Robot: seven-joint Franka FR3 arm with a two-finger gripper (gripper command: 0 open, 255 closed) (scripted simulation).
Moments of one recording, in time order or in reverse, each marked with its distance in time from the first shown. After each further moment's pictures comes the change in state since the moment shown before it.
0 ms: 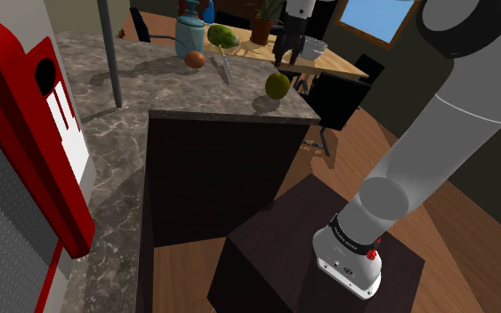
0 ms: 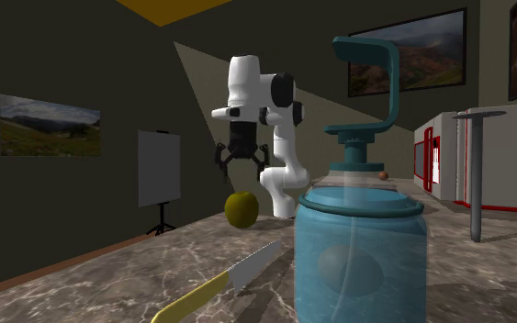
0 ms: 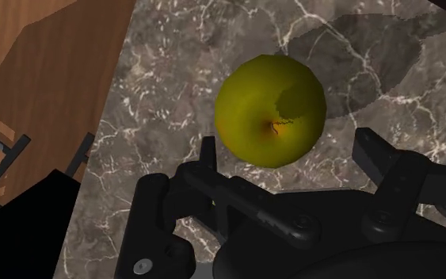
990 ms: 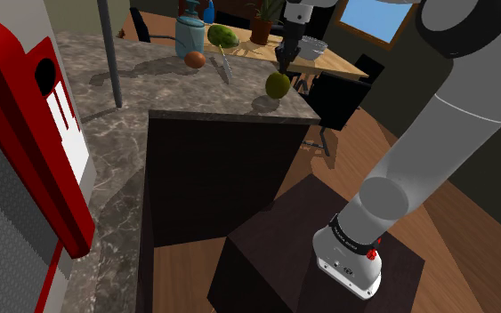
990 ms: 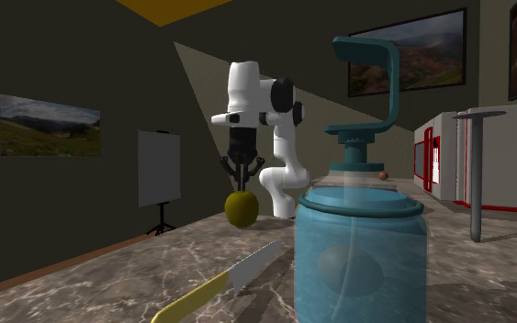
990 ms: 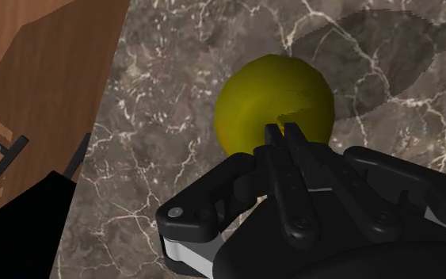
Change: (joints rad) arm -0.001 0.004 0.000 -0.035 0.000 0.039 0.001
